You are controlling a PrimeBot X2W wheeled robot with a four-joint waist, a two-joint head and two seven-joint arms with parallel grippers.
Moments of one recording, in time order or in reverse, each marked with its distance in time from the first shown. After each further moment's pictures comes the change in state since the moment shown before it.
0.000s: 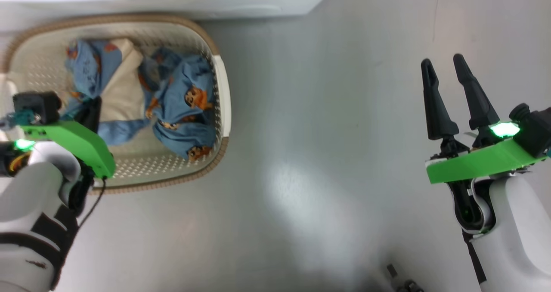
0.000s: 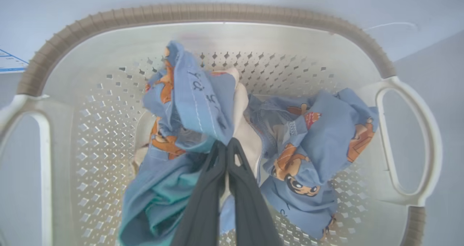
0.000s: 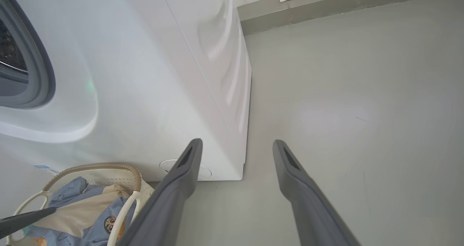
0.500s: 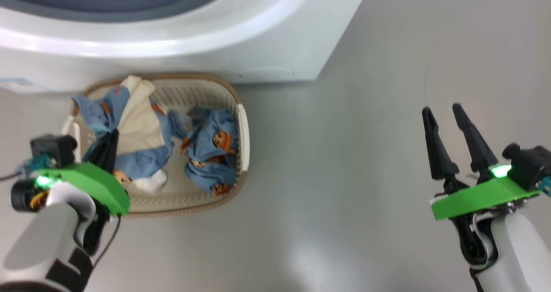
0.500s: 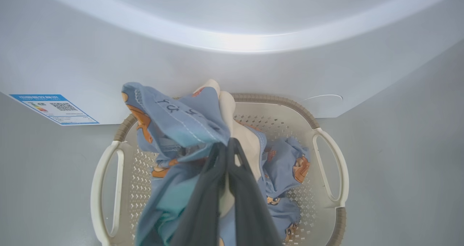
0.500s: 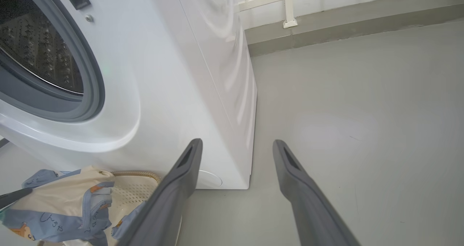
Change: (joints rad) left arm 0.247 -0.003 0.249 -0.226 0.173 0.000 0.000; right arm 0.125 -0.027 -0.005 0.043 0.000 0.000 0.000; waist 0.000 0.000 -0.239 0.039
